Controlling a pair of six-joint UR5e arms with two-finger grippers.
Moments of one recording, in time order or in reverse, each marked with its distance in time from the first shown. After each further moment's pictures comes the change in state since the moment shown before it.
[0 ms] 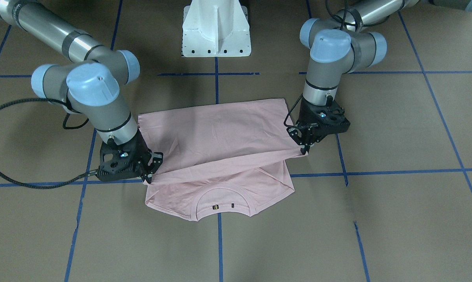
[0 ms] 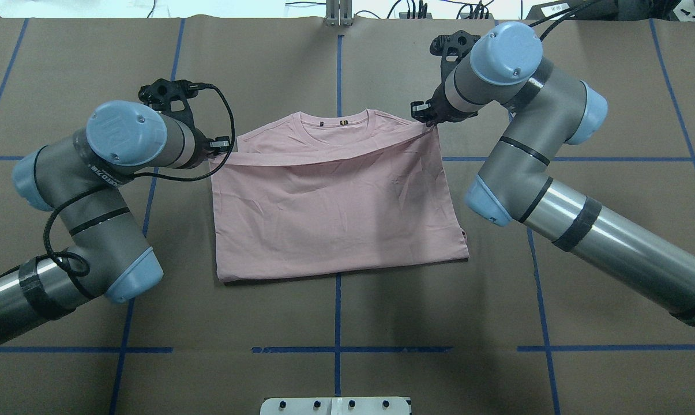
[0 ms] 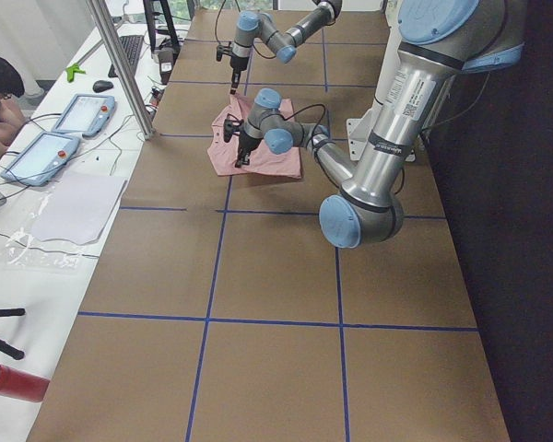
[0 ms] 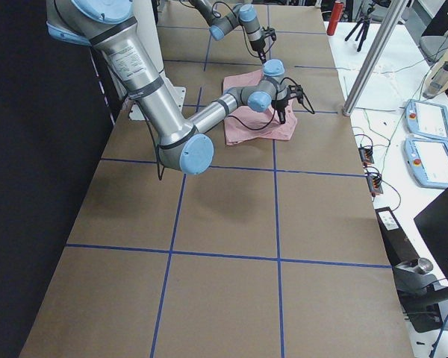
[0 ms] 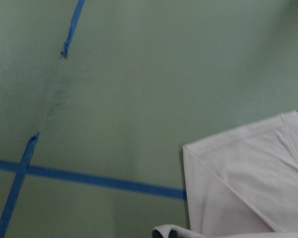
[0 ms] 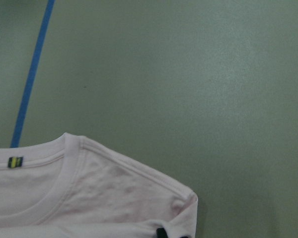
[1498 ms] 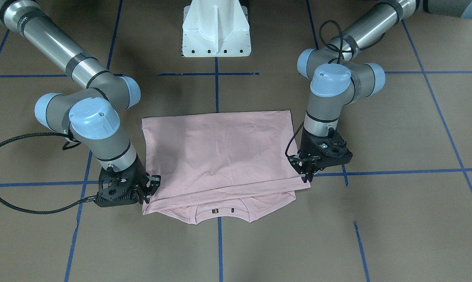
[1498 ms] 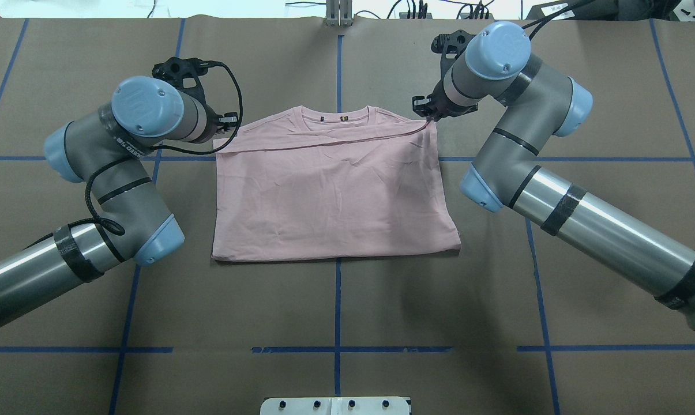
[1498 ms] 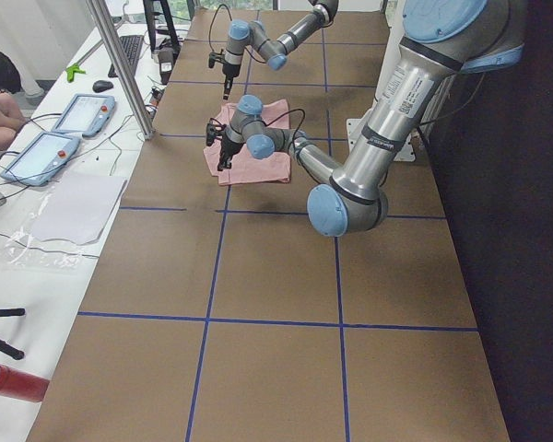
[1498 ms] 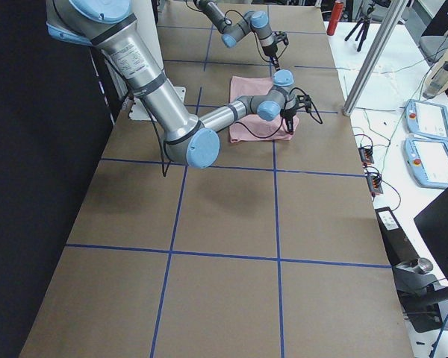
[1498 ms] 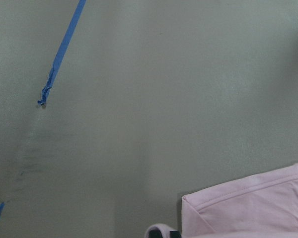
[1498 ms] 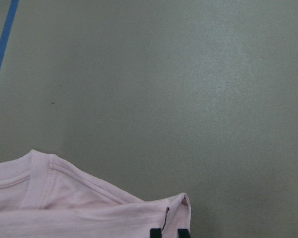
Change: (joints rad) left arm -0.036 -0.094 0.169 -0.081 0.000 0.020; right arm 0.012 0.034 -0.118 0.068 0.003 0.007
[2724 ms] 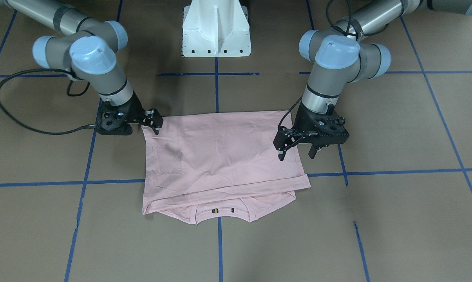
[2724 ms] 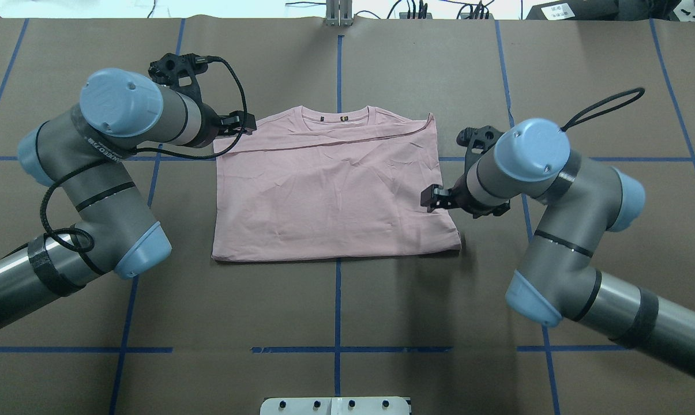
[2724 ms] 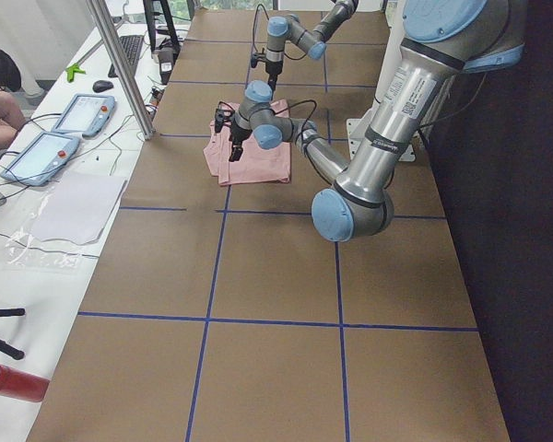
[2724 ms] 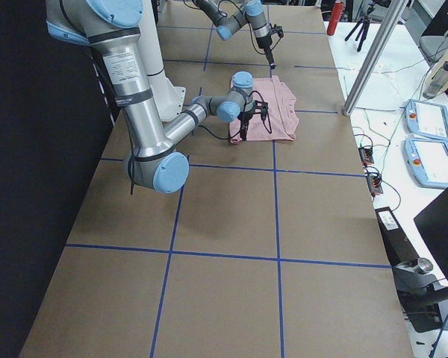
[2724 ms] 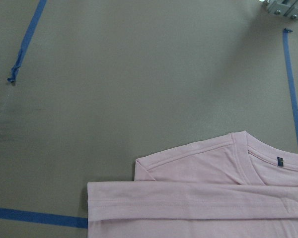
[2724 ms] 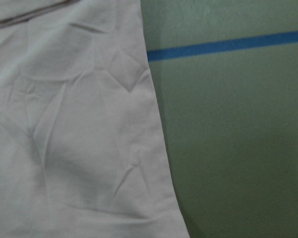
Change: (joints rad) left arm 0.003 0.047 -0.175 0.011 -0.094 -0.019; right arm -0.202 -0.314 0.477 -0.224 0.027 0.265
